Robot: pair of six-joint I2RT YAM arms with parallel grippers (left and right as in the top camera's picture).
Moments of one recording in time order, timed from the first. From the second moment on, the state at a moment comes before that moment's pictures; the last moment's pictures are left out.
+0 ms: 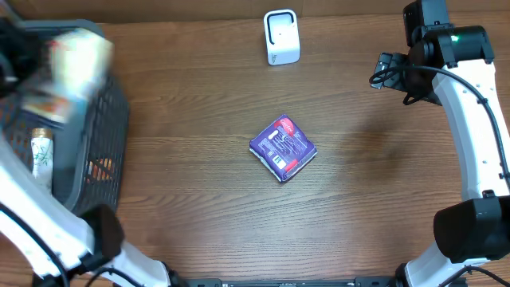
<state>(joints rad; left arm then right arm) 0.48 1.87 2.82 -1.65 0.42 -0.28 0.08 1.82 1.88 -1.32 0.17 0.41</state>
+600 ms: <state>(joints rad) -0.31 1.96 2.54 -1.69 0.00 -0.34 0.08 1.82 1.88 -1.32 0.17 0.41</state>
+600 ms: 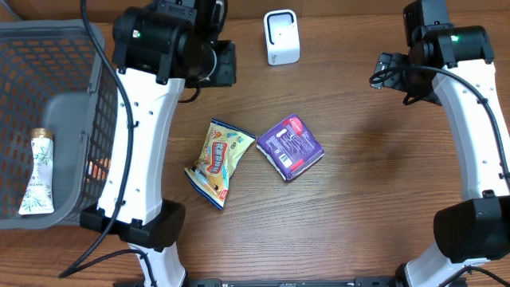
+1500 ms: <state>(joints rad) -0.39 1.96 1.39 -1.25 -0.11 -0.39 0.08 1.82 1.88 -1.32 0.17 0.41</state>
